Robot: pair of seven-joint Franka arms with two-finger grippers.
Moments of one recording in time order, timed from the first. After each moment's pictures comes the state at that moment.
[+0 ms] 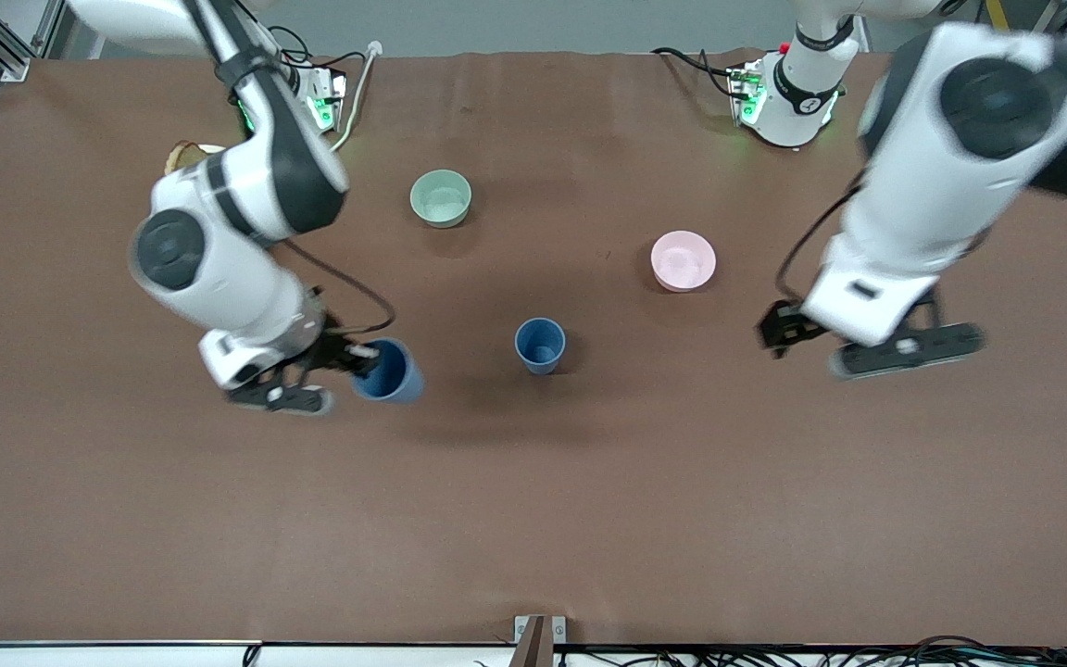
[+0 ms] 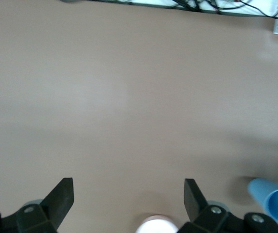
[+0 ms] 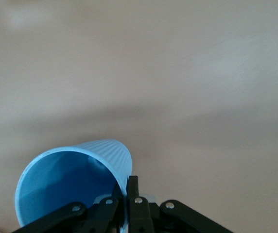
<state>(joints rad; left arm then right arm) -0.14 0.27 -0.23 -1.33 0.19 1.67 -0.48 0.47 0.39 -0.04 -1.54 0.18 2.01 0.52</state>
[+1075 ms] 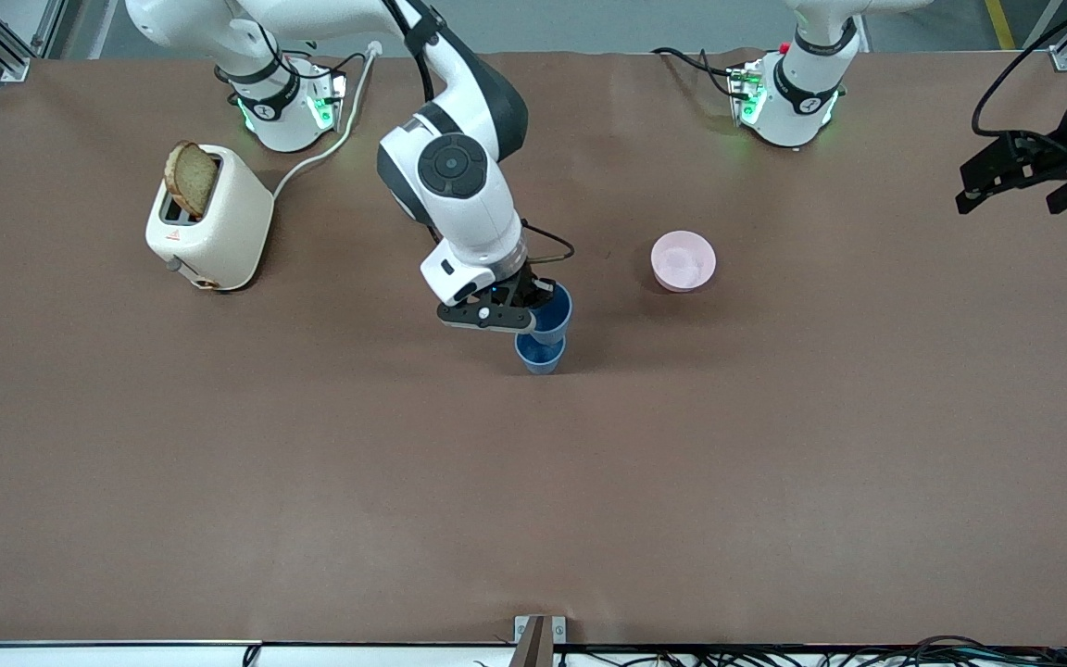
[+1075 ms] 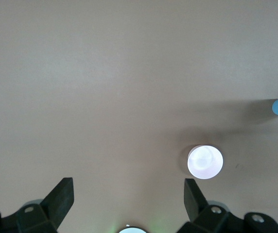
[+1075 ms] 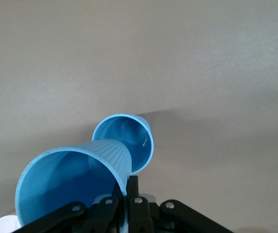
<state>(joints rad) 0.02 -0.04 -0.11 -1.49 -0.01 1.43 -0.06 0.78 0.51 -0.04 -1.54 0.12 2.17 0.85</state>
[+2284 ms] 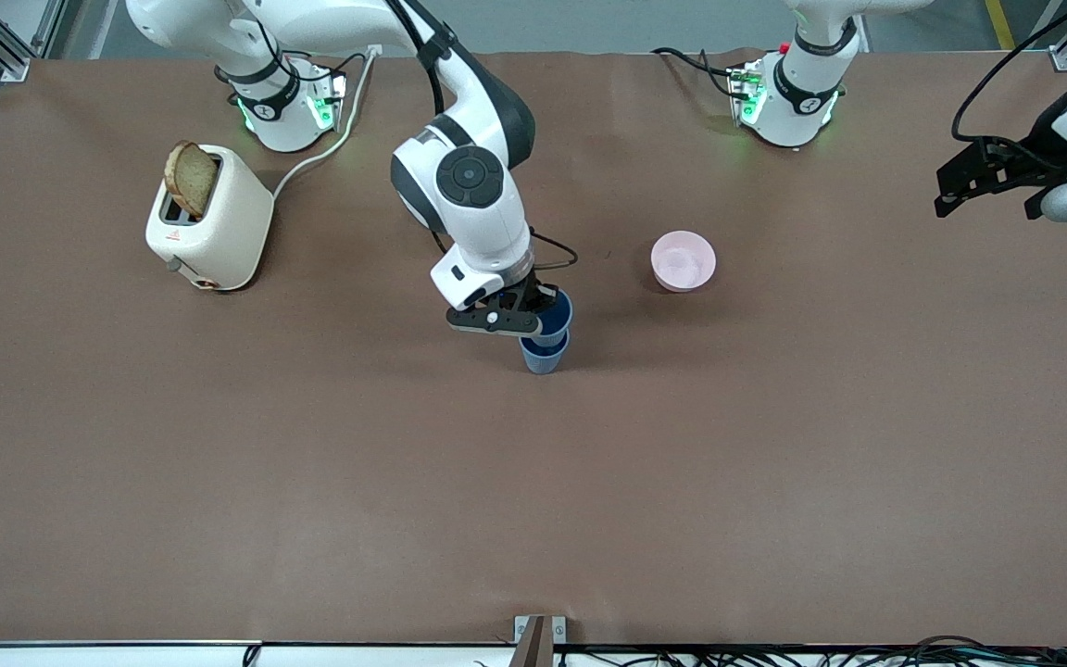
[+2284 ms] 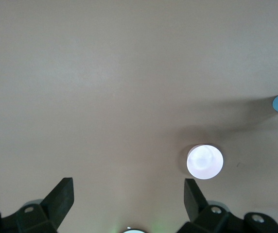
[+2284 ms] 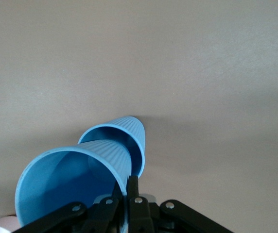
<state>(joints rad) 0.02 -0.03 -0.14 -1.51 0.01 1.47 -0.06 0.79 0.54 -0.04 -1.54 0.09 2.18 0.87</state>
